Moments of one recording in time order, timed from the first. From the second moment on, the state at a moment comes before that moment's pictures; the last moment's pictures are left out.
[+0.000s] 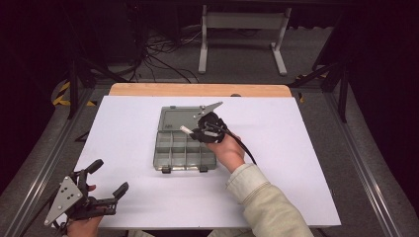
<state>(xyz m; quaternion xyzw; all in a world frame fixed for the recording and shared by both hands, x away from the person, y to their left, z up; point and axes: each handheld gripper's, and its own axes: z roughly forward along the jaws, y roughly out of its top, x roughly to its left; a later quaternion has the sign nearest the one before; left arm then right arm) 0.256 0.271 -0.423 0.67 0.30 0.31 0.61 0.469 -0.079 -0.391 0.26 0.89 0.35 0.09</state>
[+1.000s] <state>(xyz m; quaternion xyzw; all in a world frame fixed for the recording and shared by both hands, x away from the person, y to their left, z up) 0.256 0.271 -0.423 0.67 0.30 0.31 0.61 0.469 -0.079 -0.411 0.29 0.89 0.35 0.06</state>
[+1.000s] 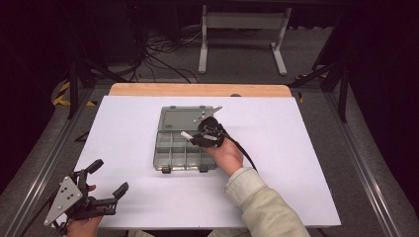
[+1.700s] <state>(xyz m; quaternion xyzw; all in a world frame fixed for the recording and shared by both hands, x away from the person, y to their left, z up) 0.257 0.270 -0.422 0.67 0.29 0.31 0.61 0.453 -0.088 -0.373 0.27 0.86 0.40 0.12</state>
